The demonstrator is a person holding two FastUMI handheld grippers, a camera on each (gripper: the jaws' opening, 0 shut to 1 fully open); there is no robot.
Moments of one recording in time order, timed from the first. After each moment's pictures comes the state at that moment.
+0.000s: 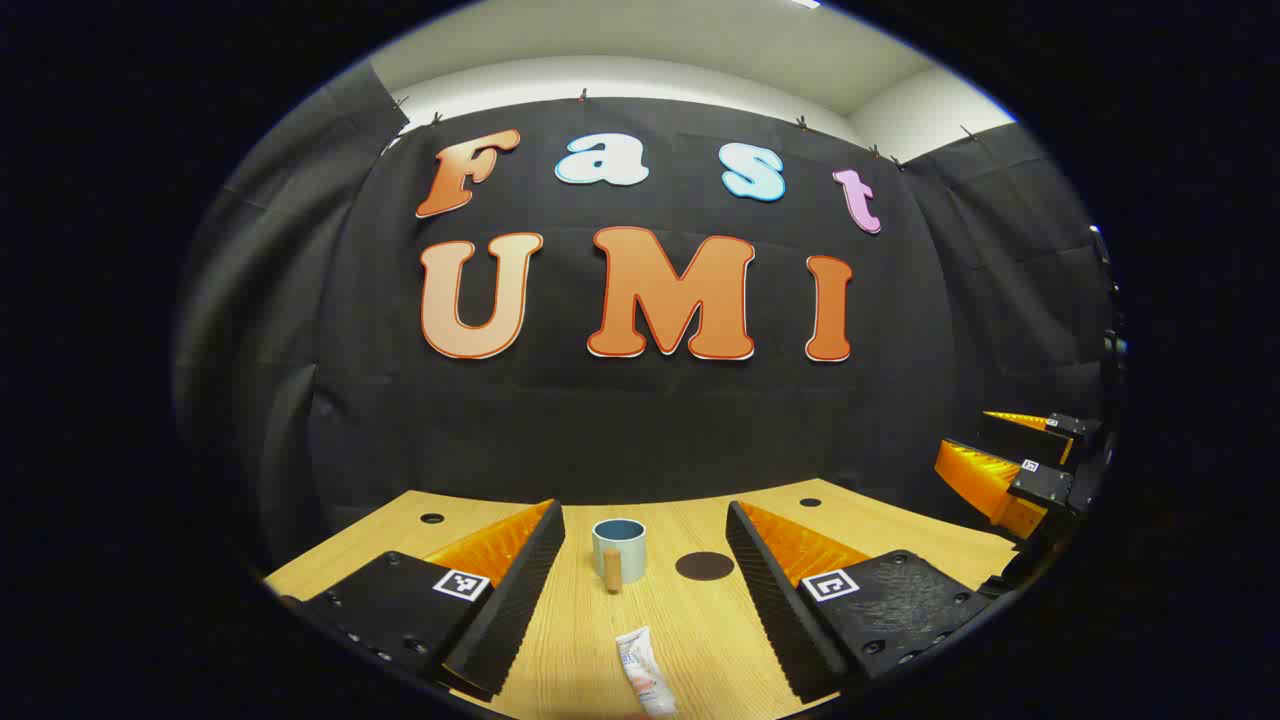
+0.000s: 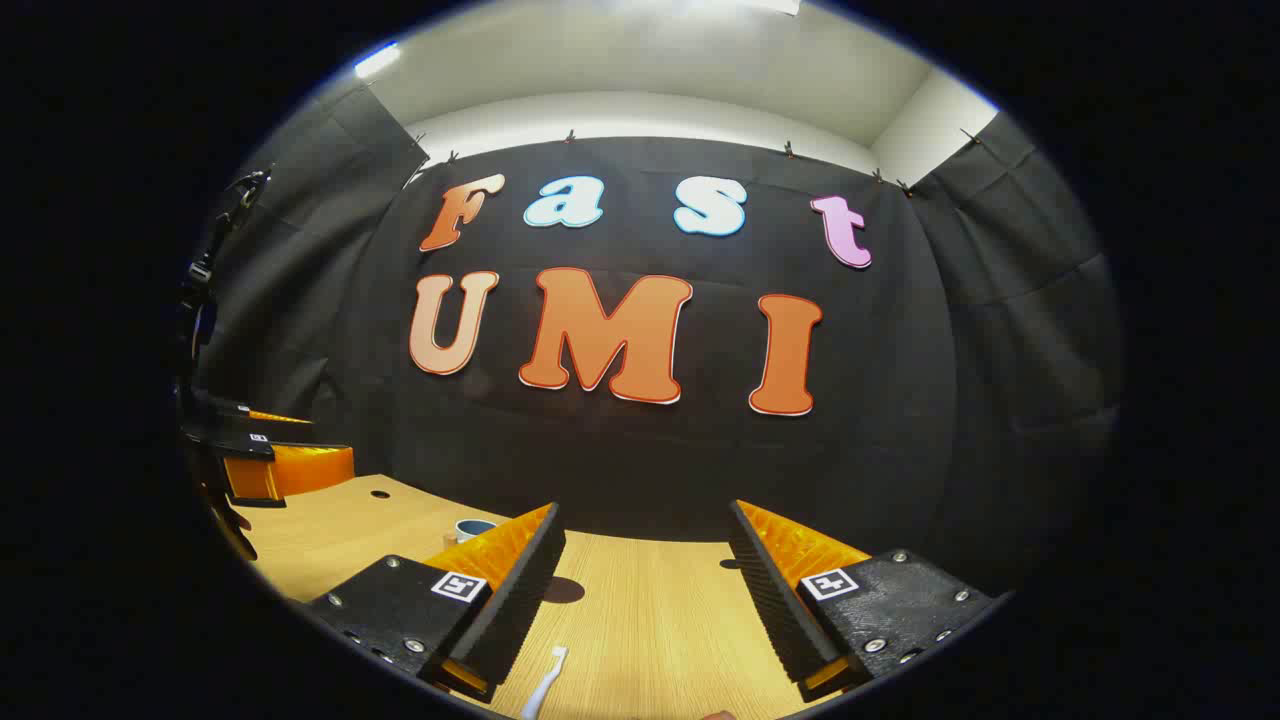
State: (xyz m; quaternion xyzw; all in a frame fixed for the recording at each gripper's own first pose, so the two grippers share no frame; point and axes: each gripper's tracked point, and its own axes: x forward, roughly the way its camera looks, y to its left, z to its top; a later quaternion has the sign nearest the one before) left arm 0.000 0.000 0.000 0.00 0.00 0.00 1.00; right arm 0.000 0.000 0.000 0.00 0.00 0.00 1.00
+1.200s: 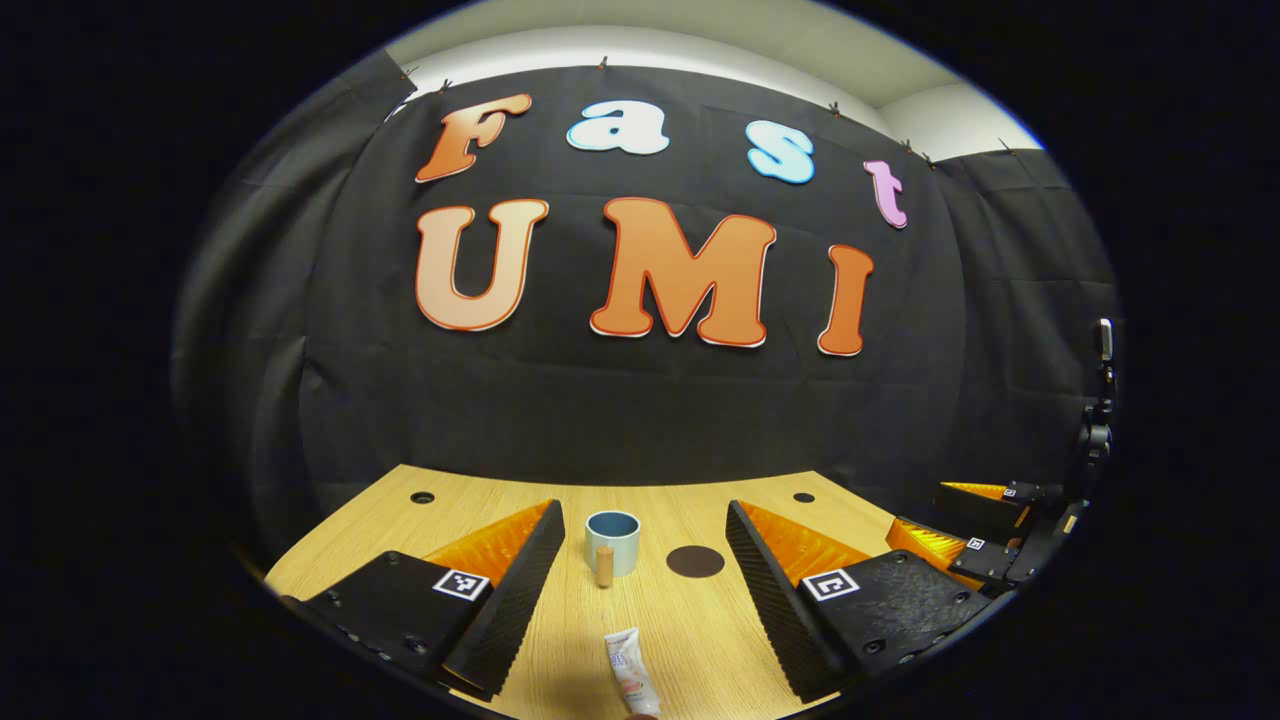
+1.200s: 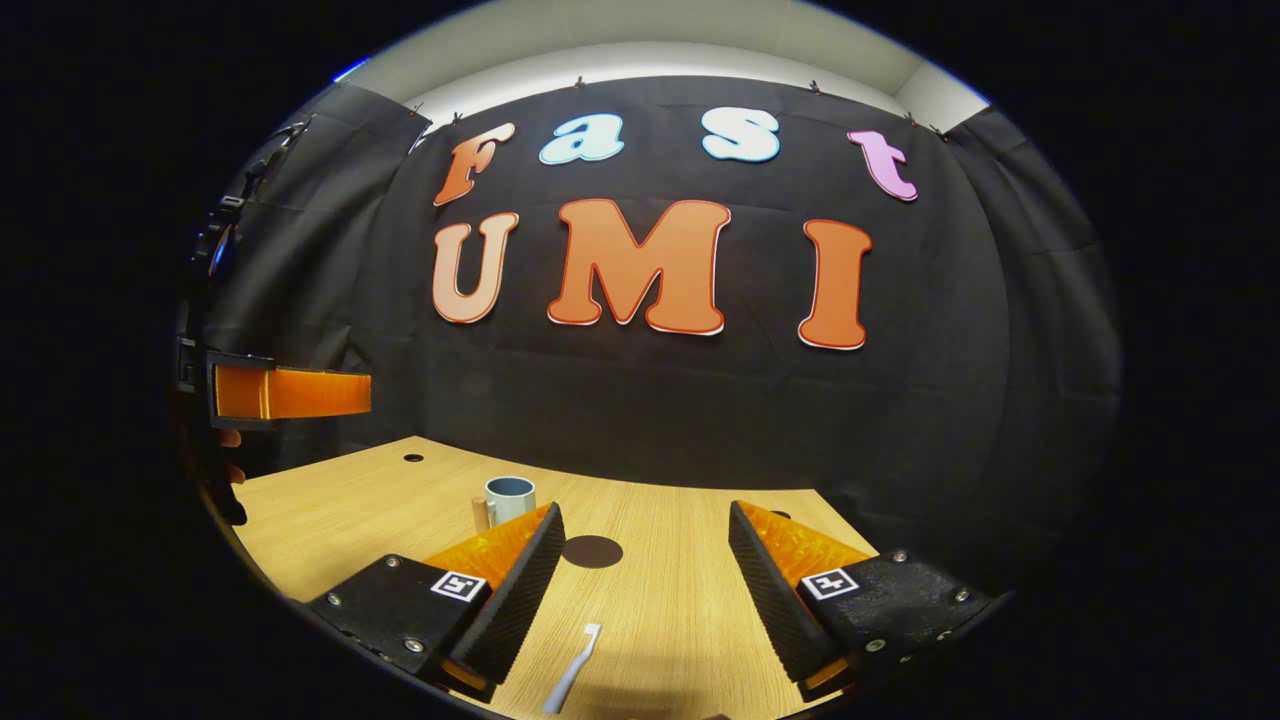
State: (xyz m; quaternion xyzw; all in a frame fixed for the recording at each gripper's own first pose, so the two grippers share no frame) left arm 0.030 0.011 0.016 -0.05 0.07 0.00 1.00; right arm 0.025 0.031 -0.047 0.03 0.12 0.07 0.99
